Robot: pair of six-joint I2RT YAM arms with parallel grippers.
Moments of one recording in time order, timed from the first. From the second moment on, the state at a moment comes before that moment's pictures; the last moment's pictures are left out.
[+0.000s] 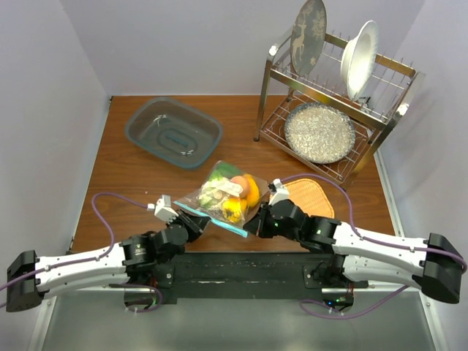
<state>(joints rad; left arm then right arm) -1.21 0.60 0.21 -0.14 -0.72 -1.46 1.11 0.97 0.52 -0.15 0.17 1.04</state>
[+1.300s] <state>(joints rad) -0.94 0.62 0.46 -0.40 -0.76 -1.07 1.11 0.88 0.58 -0.41 0.22 0.88</state>
